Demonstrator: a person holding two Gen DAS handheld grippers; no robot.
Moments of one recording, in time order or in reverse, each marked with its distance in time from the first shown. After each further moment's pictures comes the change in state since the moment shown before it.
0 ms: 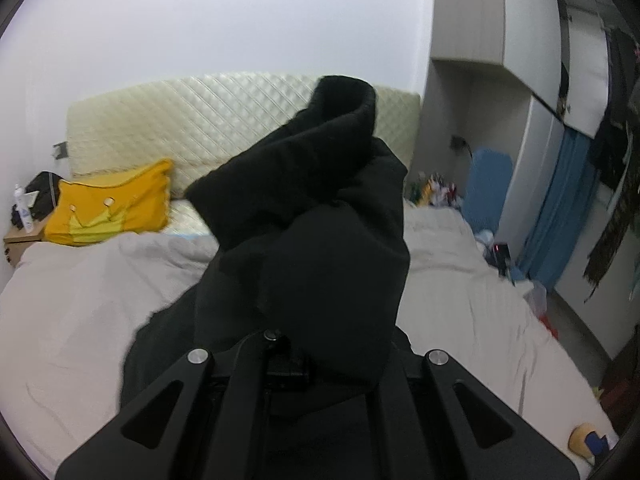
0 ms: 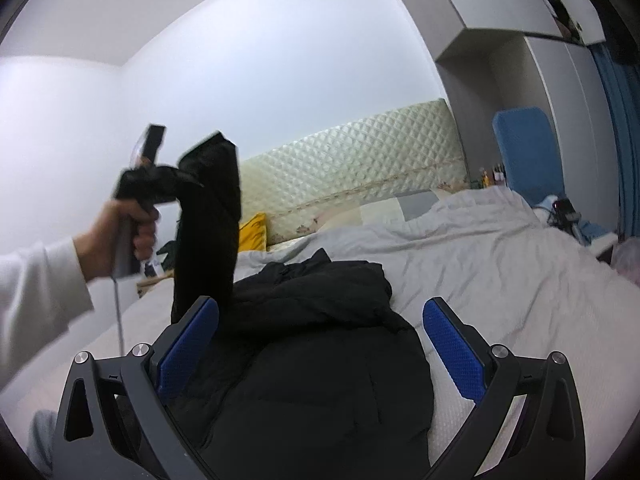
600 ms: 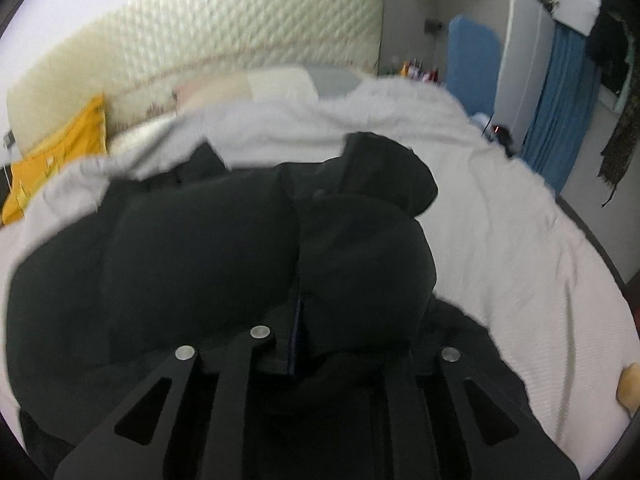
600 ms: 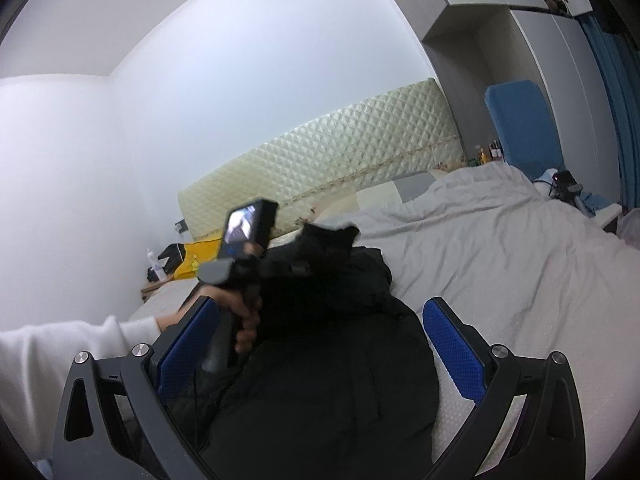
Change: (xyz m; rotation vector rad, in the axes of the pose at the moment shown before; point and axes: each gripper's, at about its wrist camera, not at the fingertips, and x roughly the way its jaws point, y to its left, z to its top) left arm 0.155 -0.104 -0.120 0.130 0.314 -0.012; right arm 0.017 -0.026 -0.009 0.076 0.036 0.010
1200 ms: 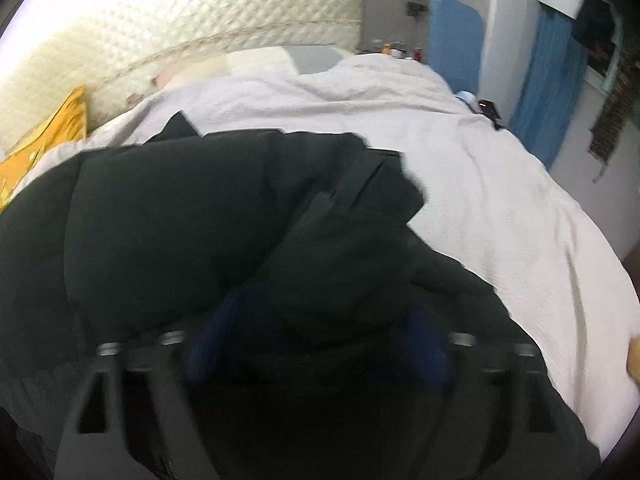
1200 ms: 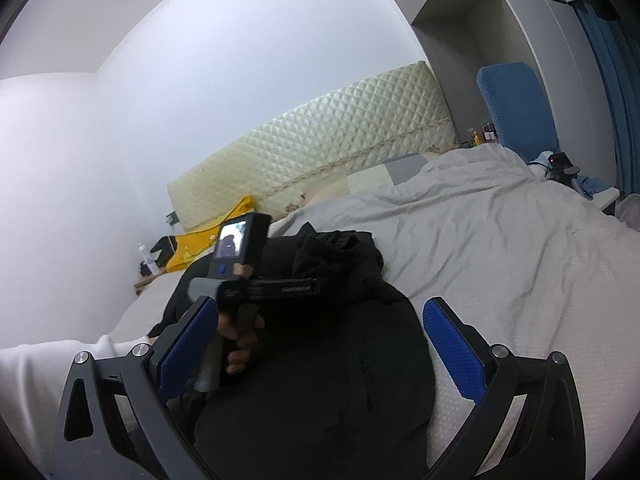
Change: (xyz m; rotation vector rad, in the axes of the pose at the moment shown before) left arm 0.009 -0.016 -0.033 0.077 -0.005 -0.047; right arm 0.020 -0.010 -0.008 0.019 0.045 -0.030
